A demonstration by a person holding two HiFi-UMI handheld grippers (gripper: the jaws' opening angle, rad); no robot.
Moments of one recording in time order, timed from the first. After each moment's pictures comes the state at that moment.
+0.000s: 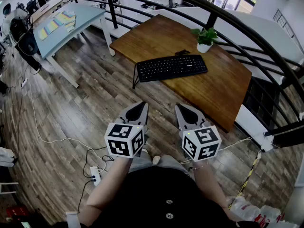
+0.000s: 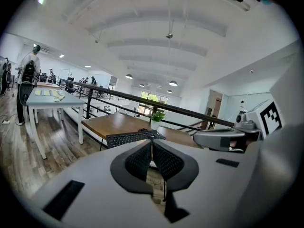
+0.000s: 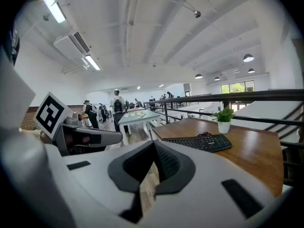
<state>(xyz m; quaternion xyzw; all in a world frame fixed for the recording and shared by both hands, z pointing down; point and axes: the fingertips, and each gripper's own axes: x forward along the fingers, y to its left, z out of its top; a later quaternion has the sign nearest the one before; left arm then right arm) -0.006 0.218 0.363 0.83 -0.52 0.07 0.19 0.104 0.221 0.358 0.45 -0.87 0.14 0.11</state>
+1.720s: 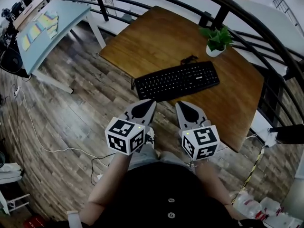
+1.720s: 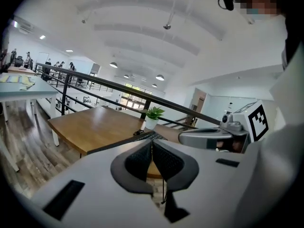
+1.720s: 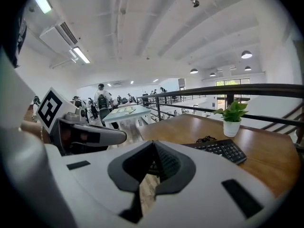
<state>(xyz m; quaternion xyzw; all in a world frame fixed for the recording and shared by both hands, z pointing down) -0.011 0.030 0.410 0.88 -0.40 0.09 0.22 0.068 0.035 0.410 0.48 -0.85 0.15 0.14</state>
